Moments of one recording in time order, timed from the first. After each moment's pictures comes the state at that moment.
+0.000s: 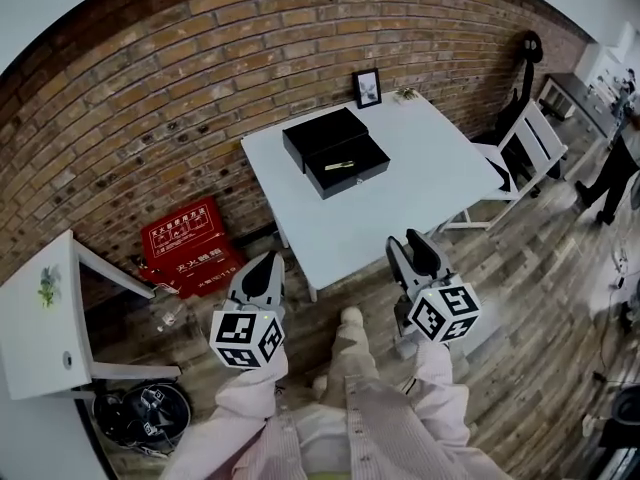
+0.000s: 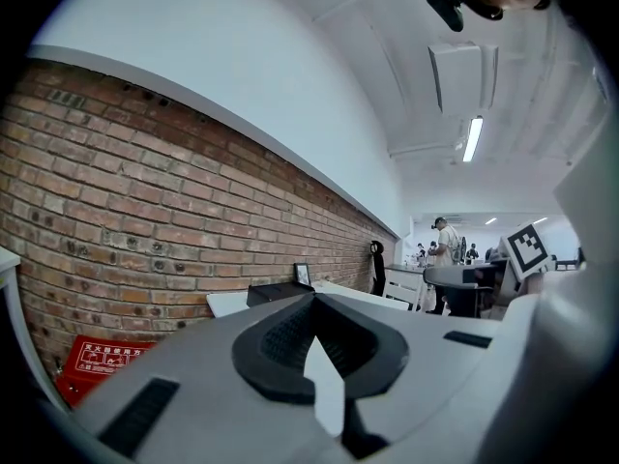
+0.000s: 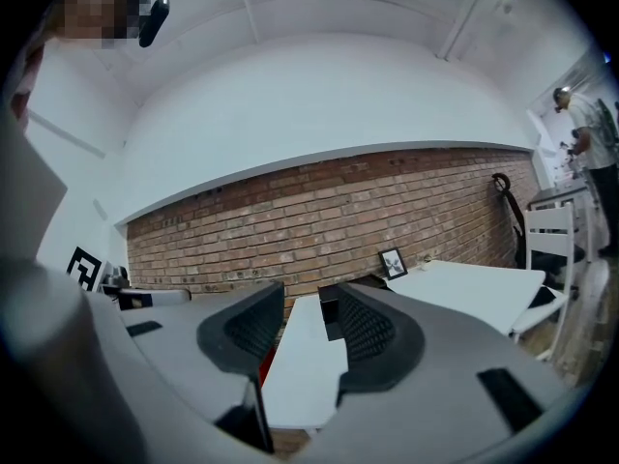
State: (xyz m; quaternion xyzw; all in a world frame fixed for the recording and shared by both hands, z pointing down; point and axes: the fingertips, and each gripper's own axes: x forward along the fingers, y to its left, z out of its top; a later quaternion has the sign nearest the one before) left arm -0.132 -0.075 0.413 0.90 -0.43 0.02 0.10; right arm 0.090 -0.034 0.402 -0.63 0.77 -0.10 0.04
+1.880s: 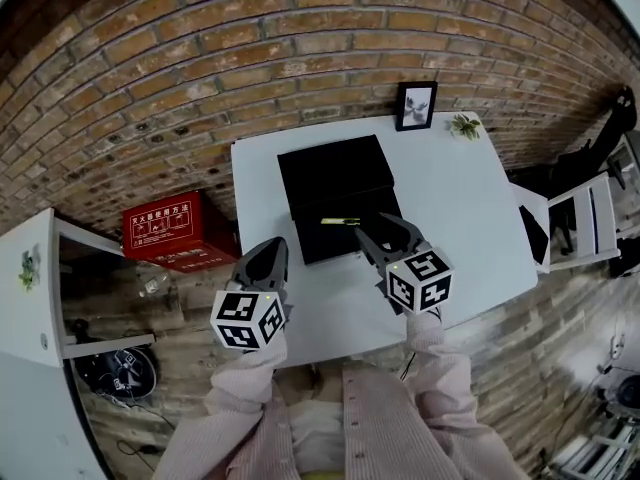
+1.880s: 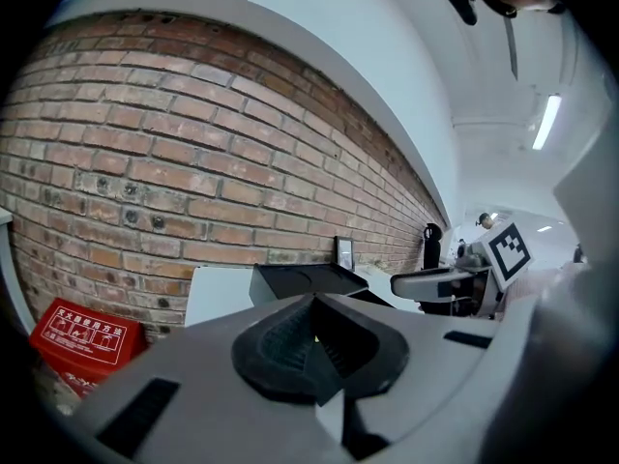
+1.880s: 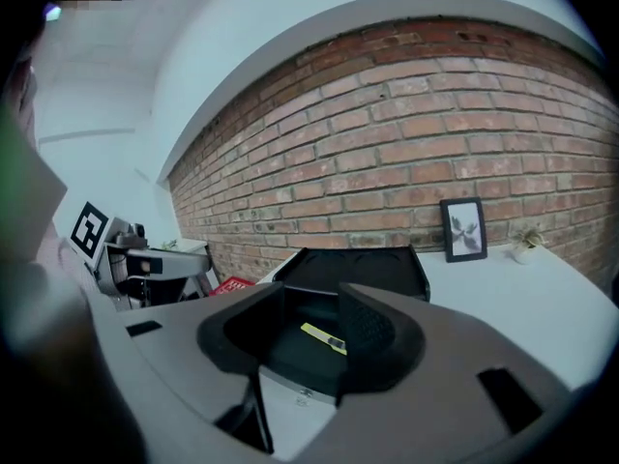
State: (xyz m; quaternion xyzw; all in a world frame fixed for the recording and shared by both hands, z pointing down) left arm -0.016 -0.324 0.495 0.82 -0.52 0.07 0.20; right arm 0.139 -0.356 0.506 -0.42 0.88 -0.17 -0.14
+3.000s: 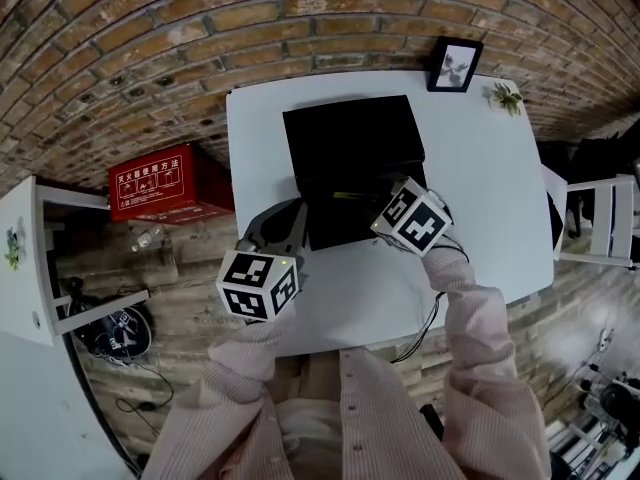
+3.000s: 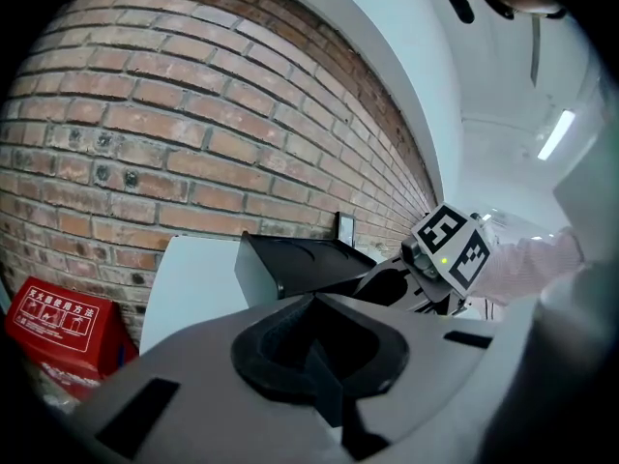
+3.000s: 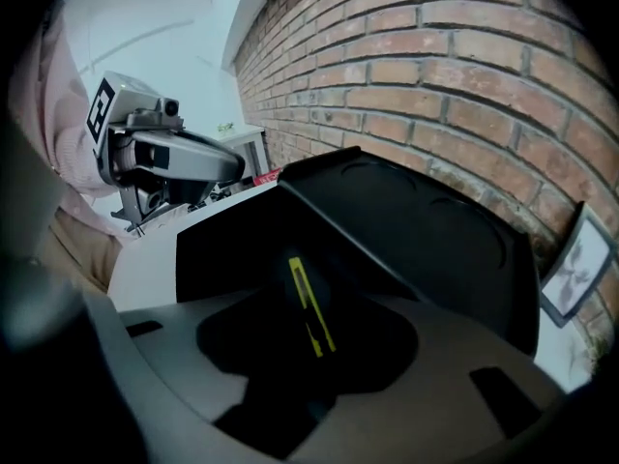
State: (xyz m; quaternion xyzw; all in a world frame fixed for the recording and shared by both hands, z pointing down) left arm 0.005 -0.375 0.550 0.83 -0.48 0.10 0.26; right arm 0.094 -0.392 0.622 -0.16 0.87 -0.11 -0.45
